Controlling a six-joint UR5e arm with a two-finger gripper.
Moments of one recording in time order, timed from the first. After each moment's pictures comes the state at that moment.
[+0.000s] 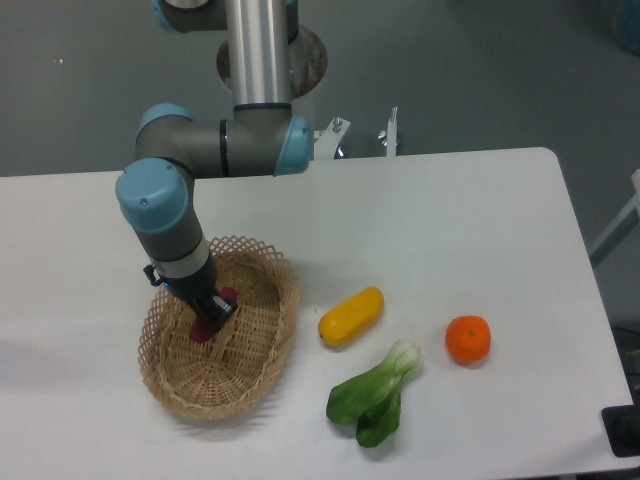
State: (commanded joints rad) arm 2.04 -1.94 -1.79 -0.79 1.66 0.72
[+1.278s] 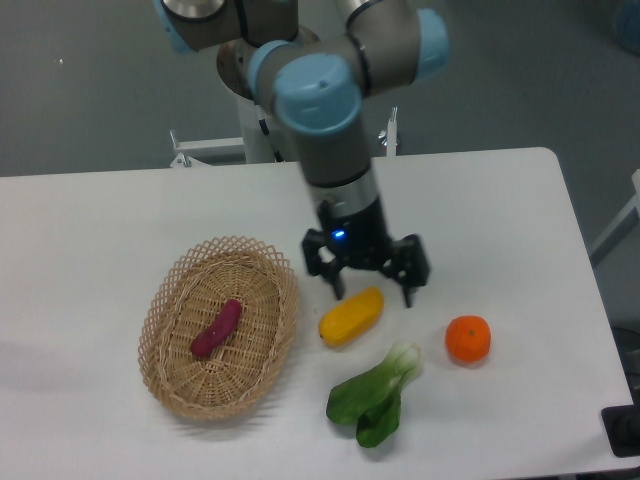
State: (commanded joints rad) arm 2.51 -1.77 -1.65 -0.87 1.66 1.01
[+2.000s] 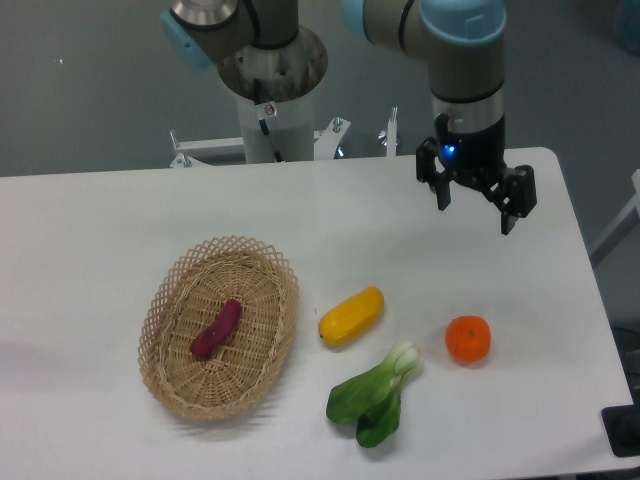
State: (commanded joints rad) arm 2.68 -1.68 -1.64 -1.04 1.58 1.45
